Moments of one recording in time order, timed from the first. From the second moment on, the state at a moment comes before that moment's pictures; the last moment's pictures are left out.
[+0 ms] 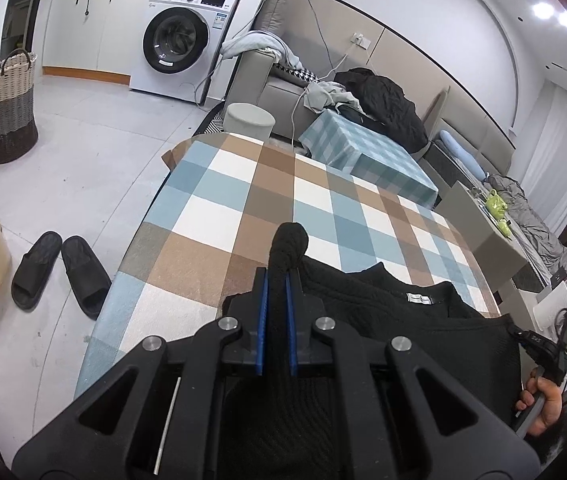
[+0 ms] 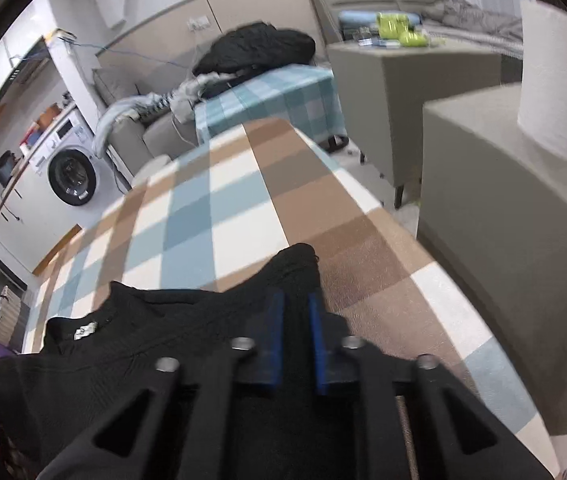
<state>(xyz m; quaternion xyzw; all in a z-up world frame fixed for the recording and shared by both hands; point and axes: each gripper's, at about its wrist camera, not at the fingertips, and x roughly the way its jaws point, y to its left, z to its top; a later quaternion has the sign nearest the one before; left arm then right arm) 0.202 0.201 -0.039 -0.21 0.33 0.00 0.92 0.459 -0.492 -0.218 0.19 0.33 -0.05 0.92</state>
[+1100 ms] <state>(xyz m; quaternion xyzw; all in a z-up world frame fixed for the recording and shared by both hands) 0.143 0.188 -0.048 -0.16 0.38 0.04 0.91 0.405 -0.480 -0.191 0.23 0.33 0.01 0.92</state>
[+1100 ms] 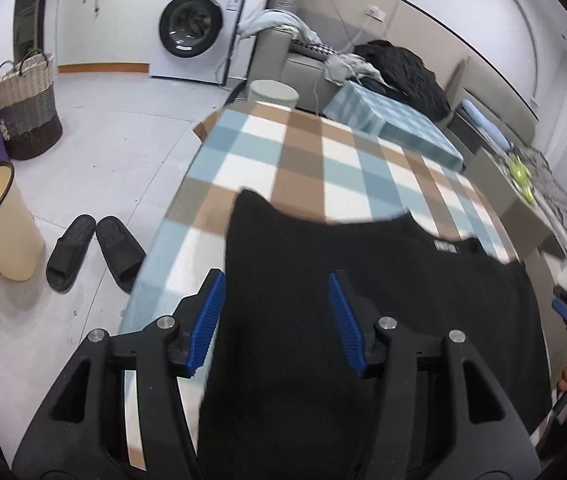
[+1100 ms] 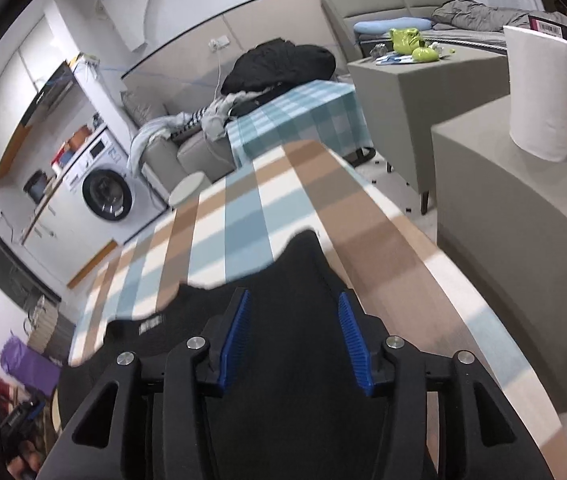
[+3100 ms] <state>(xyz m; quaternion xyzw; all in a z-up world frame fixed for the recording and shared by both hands) 0.047 0.021 -0.108 0.00 0.45 -0.04 0.89 0.278 -0.327 -0.267 -0.08 0.42 0.15 0.89</state>
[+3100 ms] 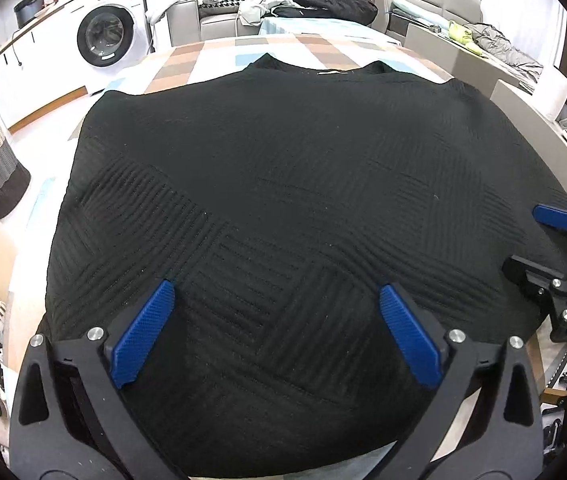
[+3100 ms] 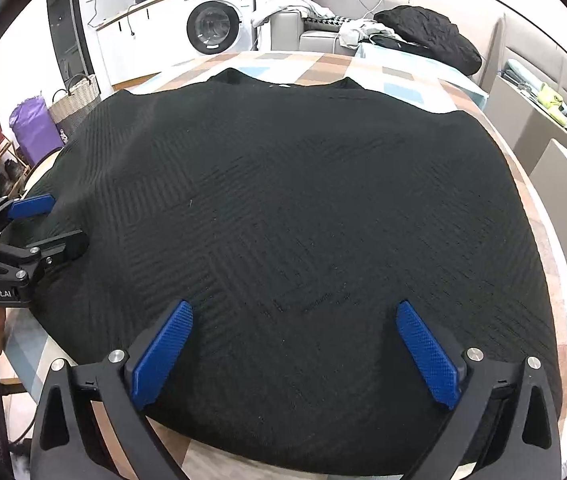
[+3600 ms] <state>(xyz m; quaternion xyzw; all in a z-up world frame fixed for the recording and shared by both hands) 0.045 0.021 -0.109 0.01 0.45 -0.05 0.89 0.273 -0.412 -0.258 -0.05 0.42 0.06 0.90</state>
